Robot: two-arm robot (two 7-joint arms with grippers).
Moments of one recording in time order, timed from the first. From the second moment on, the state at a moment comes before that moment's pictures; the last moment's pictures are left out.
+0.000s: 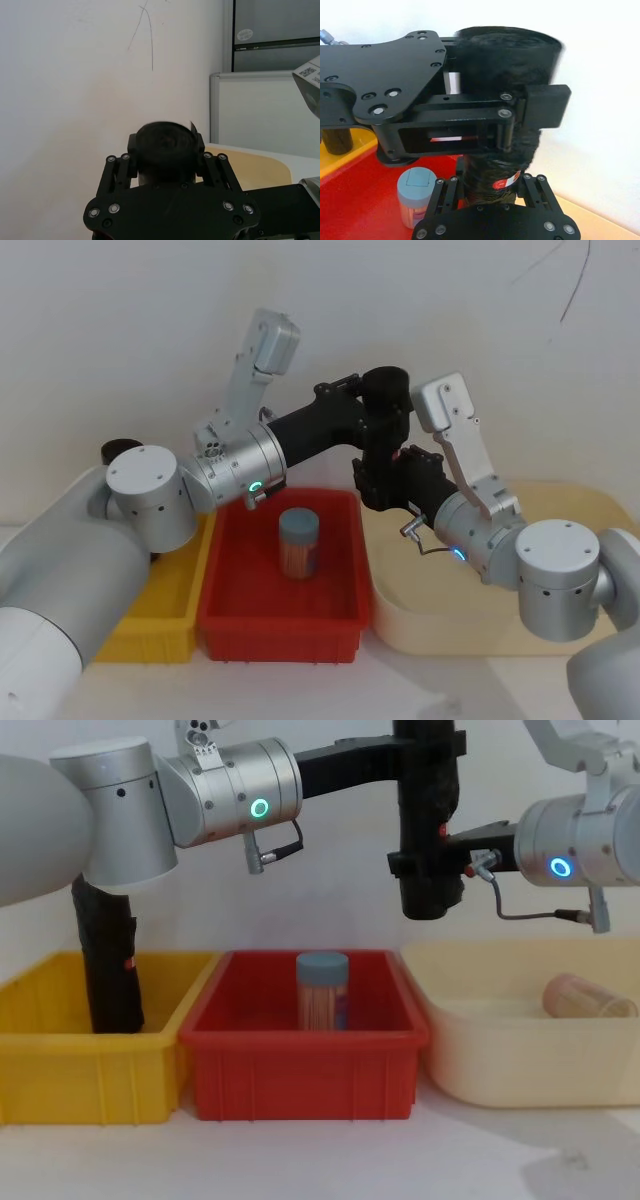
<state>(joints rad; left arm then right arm) -1.01 0.04 0.57 -0.73 -0.55 -0.21 -0.76 0.62 0.14 -0.39 -1.31 0.05 0.31 0.25</state>
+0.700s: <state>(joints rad) -1.01 0.04 0.57 -0.73 -0.55 -0.21 -0.76 0.61 0.15 -0.36 -1.33 0.05 0.32 0.22</state>
